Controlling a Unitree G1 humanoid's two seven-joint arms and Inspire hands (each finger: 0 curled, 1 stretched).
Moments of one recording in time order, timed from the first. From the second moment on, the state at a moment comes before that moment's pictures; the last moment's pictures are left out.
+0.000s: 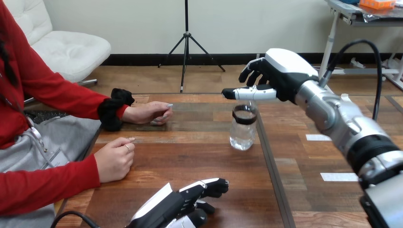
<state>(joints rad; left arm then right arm) 0.02 0.27 -0.19 0.64 0.03 -0.83 -0.52 -0.99 -0.40 0.40 1.18 -0.63 -0.35 0.03</state>
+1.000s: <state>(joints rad) -0.07 0.26 -0.17 0.75 0.00 -0.86 -0.53 -0.81 -0.52 0.37 0.85 -0.61 -0.36 0.08</state>
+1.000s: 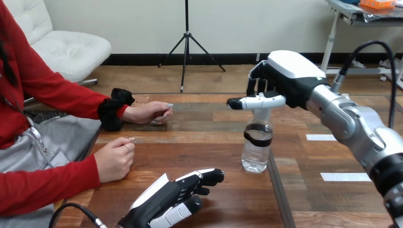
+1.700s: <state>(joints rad) -0.08 0.26 -0.17 0.77 0.01 -0.87 -0.53 -0.71 -0.56 0.31 0.67 -0.57 -0.30 0.12</state>
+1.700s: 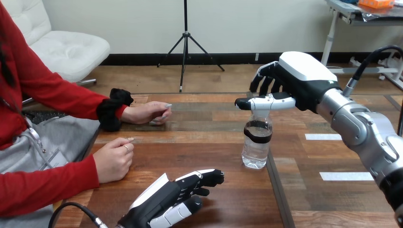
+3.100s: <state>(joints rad) -0.16 0.24 -0.16 0.89 0.01 -0.87 -0.55 -0.61 -0.56 0.19 0.46 -0.51 -0.25 0.13</state>
